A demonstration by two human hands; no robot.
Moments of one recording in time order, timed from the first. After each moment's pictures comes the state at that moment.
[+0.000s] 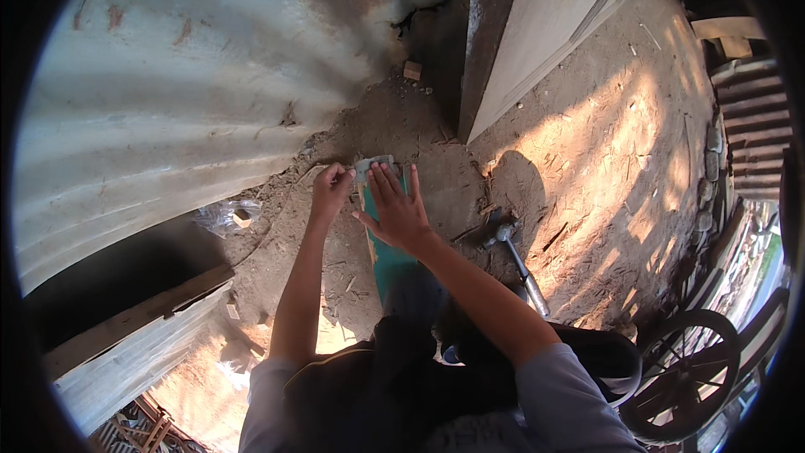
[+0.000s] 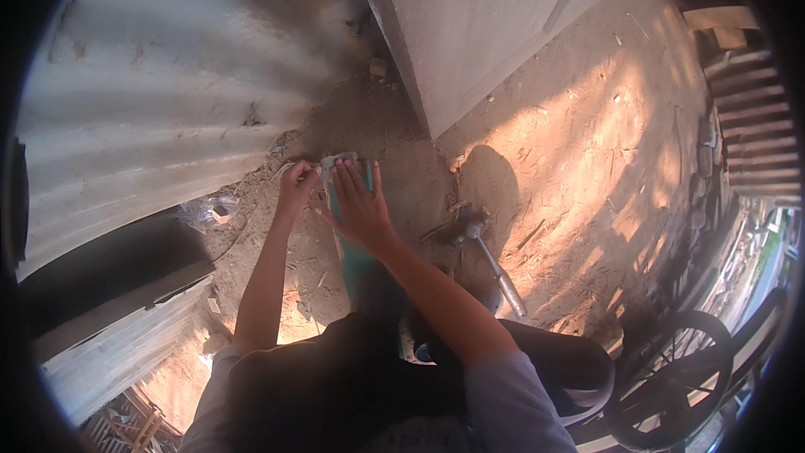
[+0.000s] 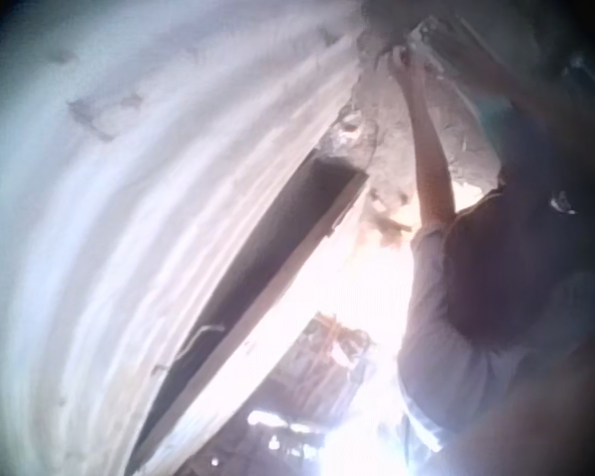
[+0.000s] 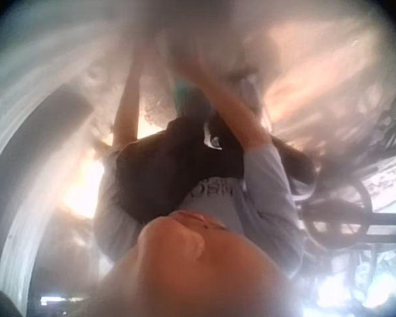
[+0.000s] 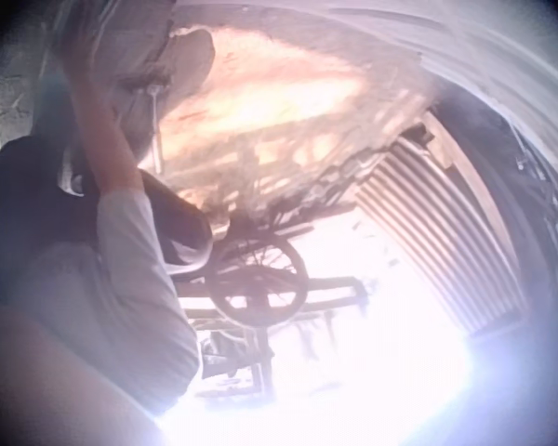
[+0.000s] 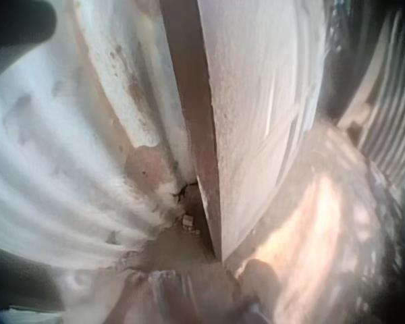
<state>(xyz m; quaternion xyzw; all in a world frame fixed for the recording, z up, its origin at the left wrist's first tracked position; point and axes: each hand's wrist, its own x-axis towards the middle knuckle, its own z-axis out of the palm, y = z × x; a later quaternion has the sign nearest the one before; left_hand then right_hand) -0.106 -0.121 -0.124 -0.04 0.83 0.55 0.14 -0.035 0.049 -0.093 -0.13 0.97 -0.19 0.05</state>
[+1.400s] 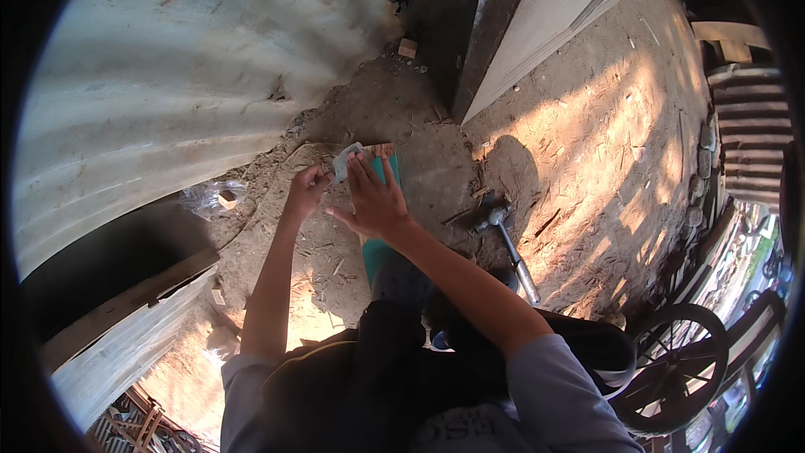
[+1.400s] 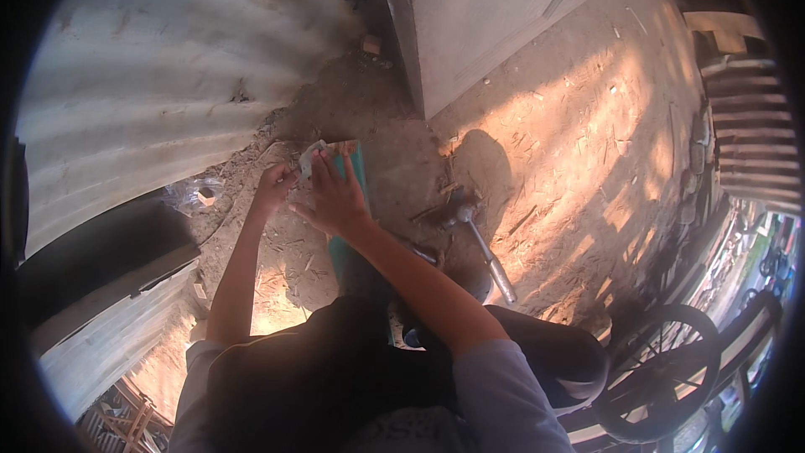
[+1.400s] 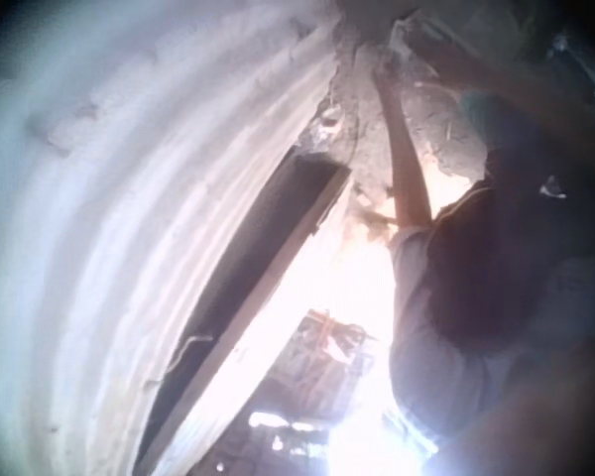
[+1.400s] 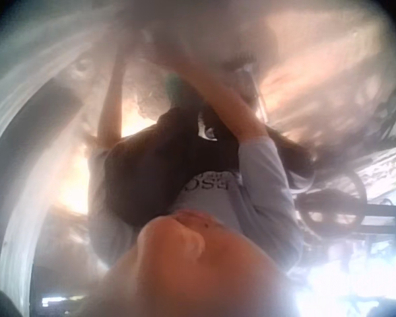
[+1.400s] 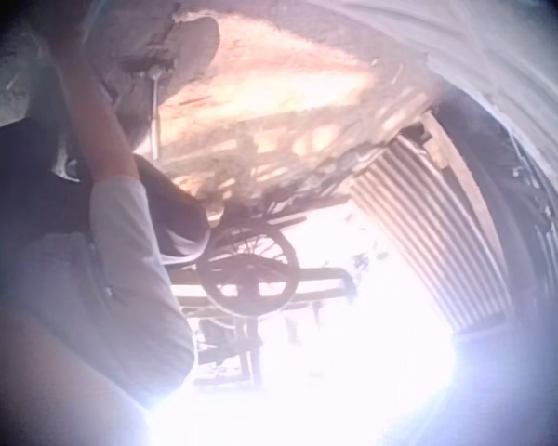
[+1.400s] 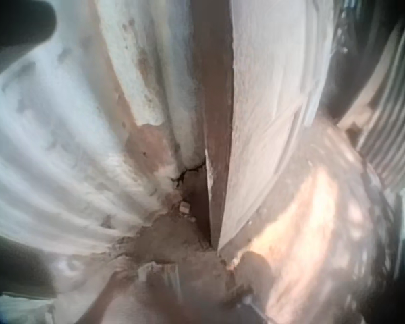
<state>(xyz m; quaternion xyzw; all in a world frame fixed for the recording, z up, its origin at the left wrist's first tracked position) -0.080 -0.170 -0.141 -0.01 0.83 0.50 0.24 -0.032 0.025 -0.080 -0.16 0.97 -0.17 0.10</state>
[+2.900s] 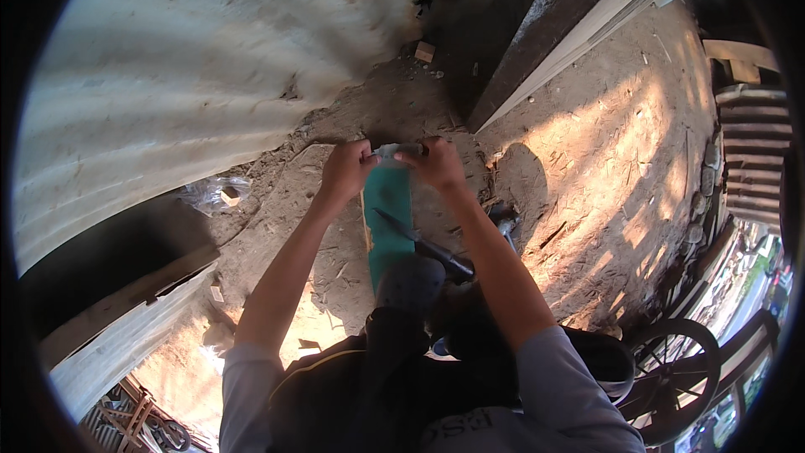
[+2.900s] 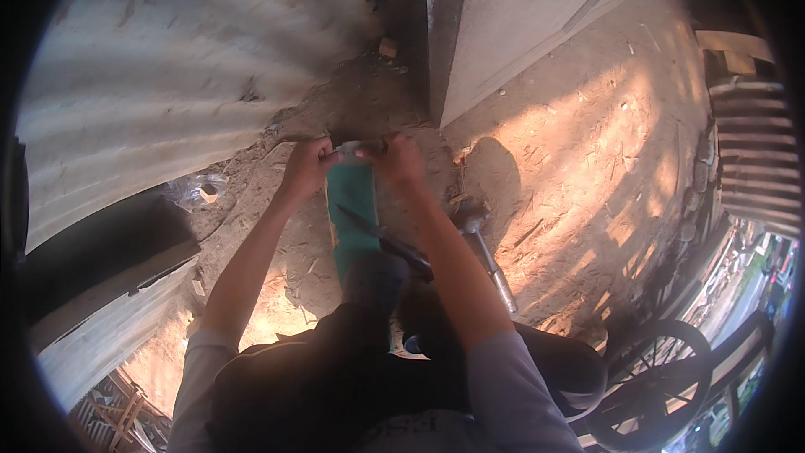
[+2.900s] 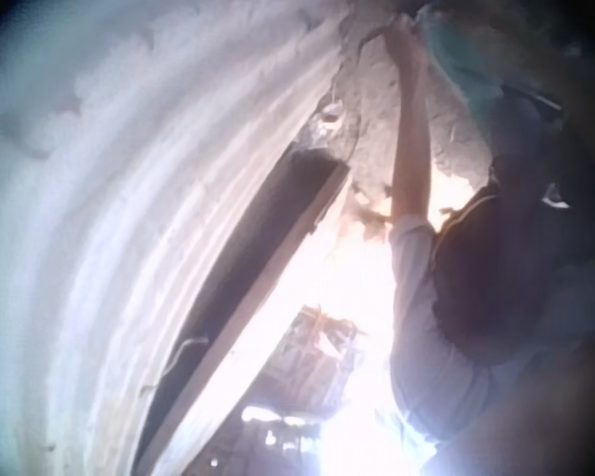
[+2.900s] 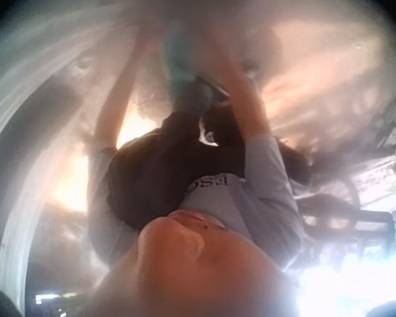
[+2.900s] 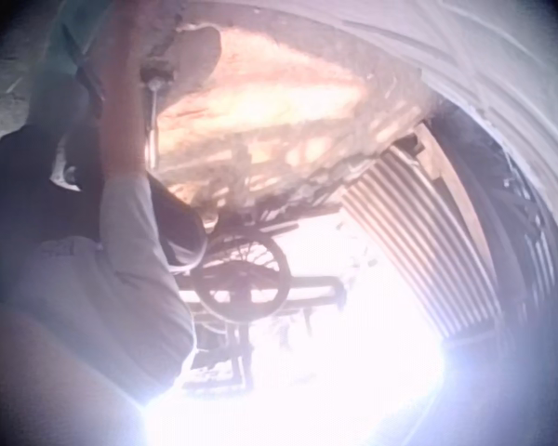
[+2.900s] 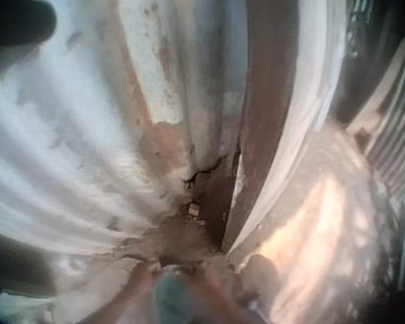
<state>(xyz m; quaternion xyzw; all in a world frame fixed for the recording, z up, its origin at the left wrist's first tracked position) -0.121 -0.080 -0.090 0.05 0.91 0.35 0.23 -0.098 0.114 -0.101 0.14 0.88 -0.41 0.21</state>
